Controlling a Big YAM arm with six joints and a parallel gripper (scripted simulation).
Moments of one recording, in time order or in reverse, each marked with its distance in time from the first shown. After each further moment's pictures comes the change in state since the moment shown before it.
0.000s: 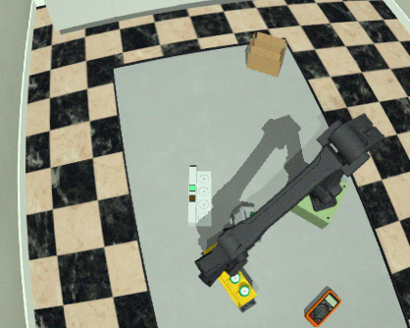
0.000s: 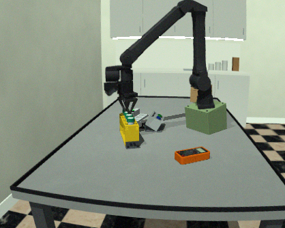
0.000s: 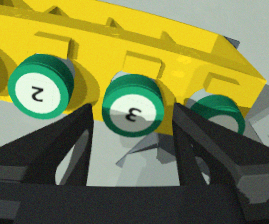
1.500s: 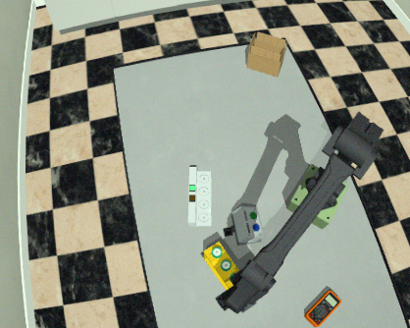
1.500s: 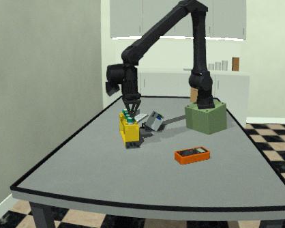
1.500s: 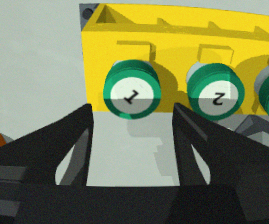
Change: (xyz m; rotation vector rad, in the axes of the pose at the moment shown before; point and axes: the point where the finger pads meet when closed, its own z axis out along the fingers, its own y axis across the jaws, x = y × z) arm -0.024 0.101 -0.013 0.002 0.004 0.227
